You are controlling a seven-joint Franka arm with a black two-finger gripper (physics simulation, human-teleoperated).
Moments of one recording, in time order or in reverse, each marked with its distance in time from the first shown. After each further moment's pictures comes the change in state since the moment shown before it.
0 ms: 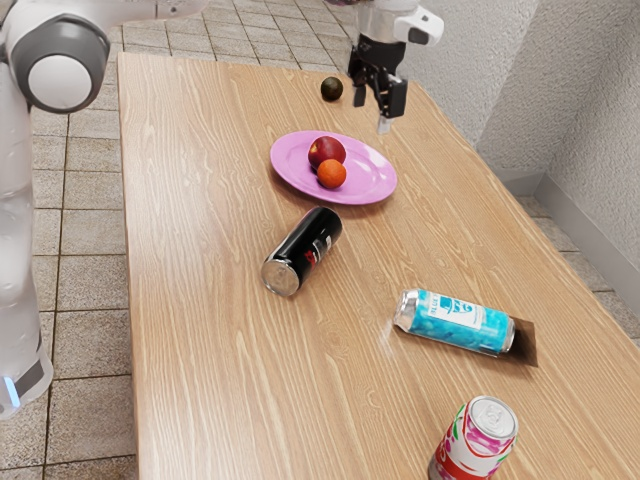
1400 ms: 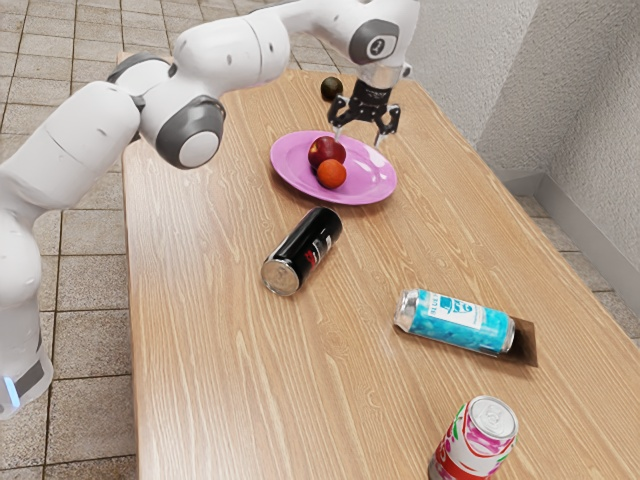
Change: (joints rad) arm 0.247 0.646 0.144 0.535 -0.121 -0.040 -0.911
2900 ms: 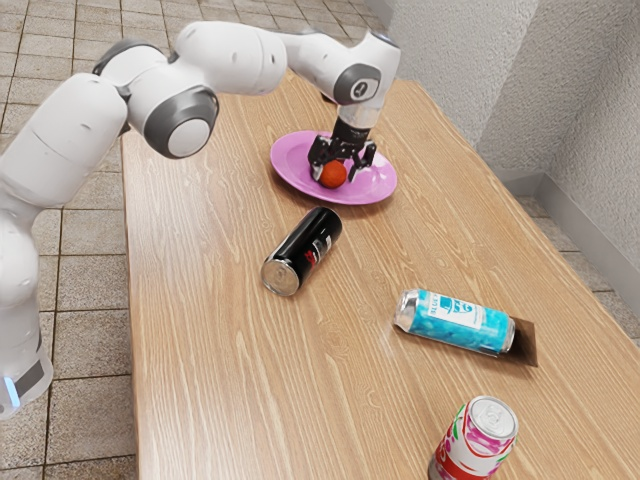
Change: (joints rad) arm -0.048 -0.103 0.028 -0.398 0.000 0.200 -0.258
